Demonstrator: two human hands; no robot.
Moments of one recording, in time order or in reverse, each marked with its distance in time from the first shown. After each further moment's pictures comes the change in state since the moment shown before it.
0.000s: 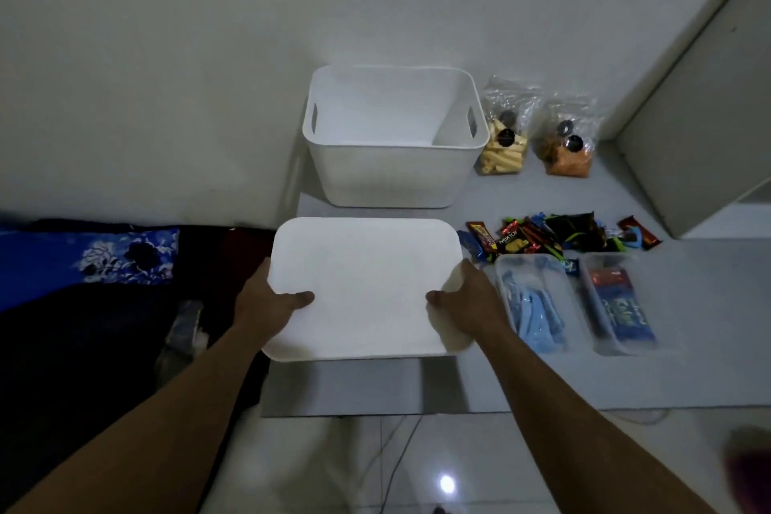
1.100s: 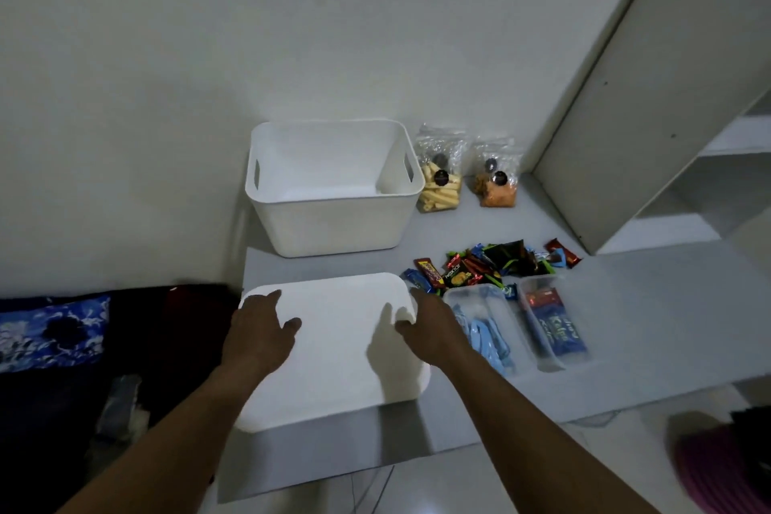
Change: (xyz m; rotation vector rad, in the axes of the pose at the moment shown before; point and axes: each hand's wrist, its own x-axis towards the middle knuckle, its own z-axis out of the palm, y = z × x) left_hand 0.014 0.046 0.038 0.525 -0.107 0.179; right_hand -0.002 -0.005 -0.012 -0.184 -0.025 -0.121
